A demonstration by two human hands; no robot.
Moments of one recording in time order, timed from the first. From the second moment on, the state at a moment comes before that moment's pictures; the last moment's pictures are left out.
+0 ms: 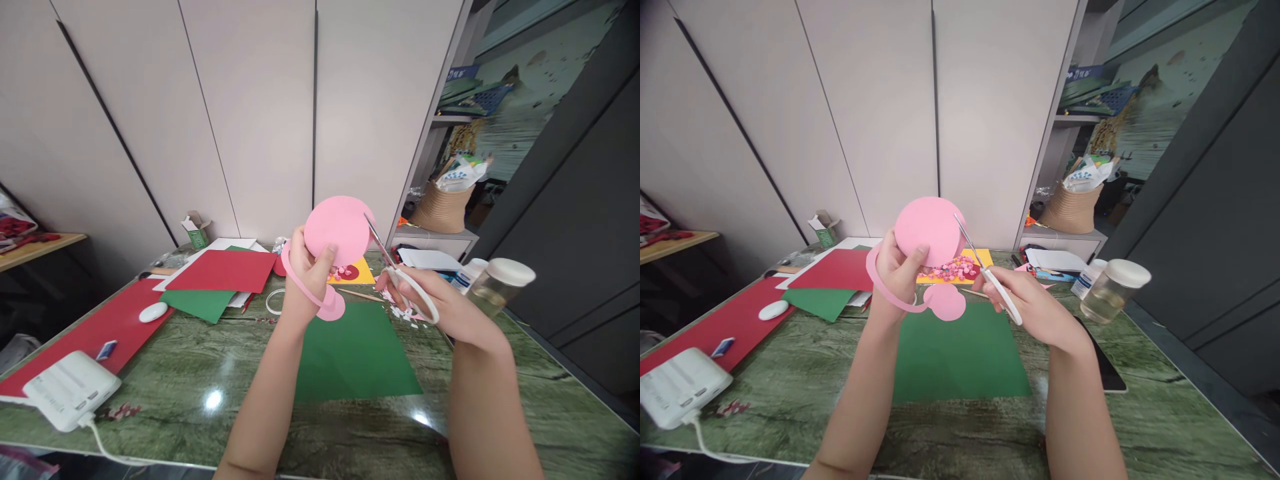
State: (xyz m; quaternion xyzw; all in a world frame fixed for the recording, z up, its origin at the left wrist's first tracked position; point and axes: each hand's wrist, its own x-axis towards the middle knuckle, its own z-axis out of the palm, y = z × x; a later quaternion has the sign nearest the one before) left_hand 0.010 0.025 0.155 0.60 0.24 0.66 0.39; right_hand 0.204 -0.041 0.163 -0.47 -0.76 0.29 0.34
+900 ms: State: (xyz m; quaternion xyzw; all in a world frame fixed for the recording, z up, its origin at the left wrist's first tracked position) left_hand 0.007 0.023 0.155 0.61 0.25 0.65 0.38; right_hand 0.205 -0.040 0.162 -0.47 -0.77 0.28 0.34
